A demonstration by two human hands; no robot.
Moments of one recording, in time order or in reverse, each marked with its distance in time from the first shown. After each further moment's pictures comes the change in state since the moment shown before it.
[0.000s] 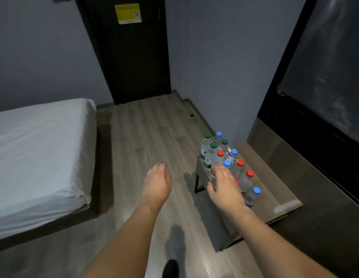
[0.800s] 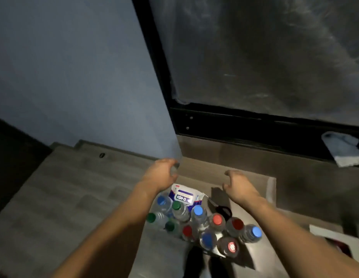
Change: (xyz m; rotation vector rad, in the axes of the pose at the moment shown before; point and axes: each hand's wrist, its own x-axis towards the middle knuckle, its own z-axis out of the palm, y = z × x) left_hand 0.425 0.278 0.195 0.378 -0.771 0.893; right_hand 0.245 0.240 -0.054 0.328 0.062 0.938
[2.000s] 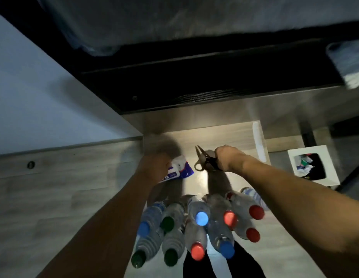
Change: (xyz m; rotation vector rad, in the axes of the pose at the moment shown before) left_hand 0.183 -0.031 0.148 0.317 -0.389 0.325; right_hand 0.135 0.050 0.069 -0.209 -0.281 0.288
